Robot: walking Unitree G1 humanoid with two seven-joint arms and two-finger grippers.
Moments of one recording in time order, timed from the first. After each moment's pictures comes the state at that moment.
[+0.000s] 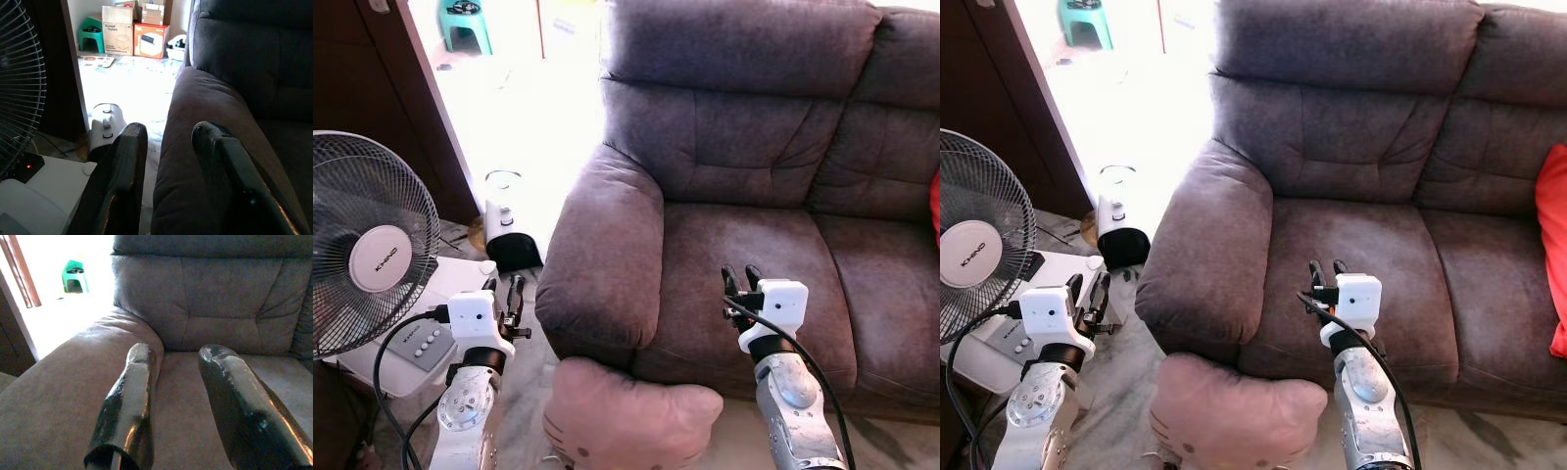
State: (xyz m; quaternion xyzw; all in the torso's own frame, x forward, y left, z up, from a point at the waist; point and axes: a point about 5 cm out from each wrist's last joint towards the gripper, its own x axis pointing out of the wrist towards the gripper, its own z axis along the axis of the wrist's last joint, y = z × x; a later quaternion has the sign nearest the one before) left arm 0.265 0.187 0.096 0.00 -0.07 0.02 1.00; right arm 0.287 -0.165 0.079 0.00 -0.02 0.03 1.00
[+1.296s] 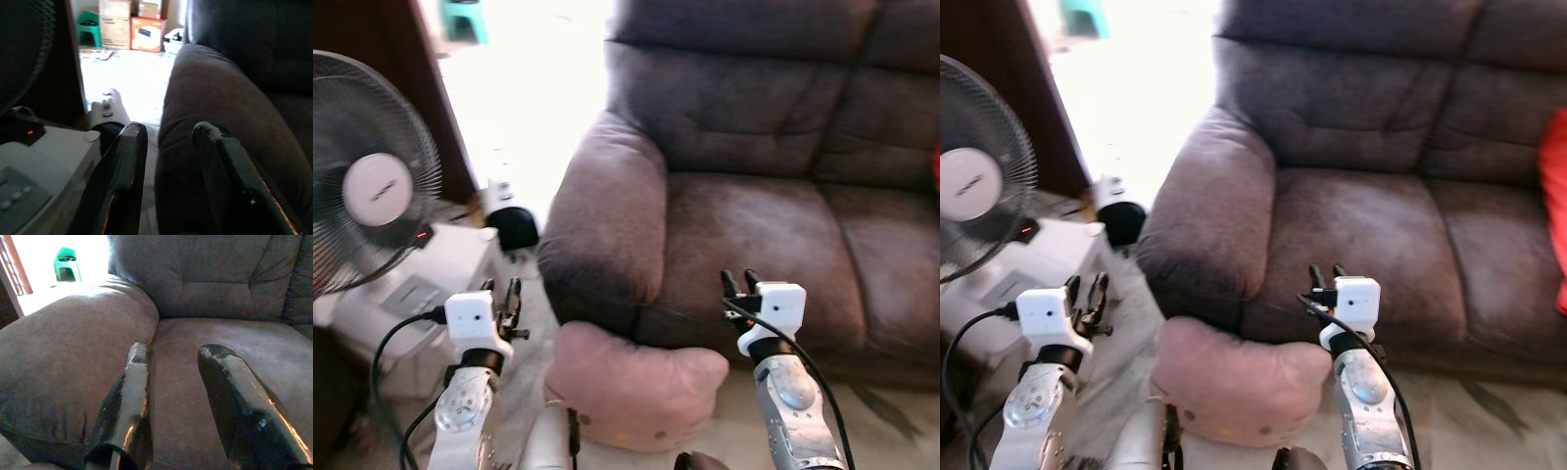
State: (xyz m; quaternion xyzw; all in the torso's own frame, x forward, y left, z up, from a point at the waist) left arm 0.264 0.187 0.097 0.00 -0.07 0.02 1.00; right arm 0.287 -0.166 0.073 0.00 -0.01 0.03 1.00
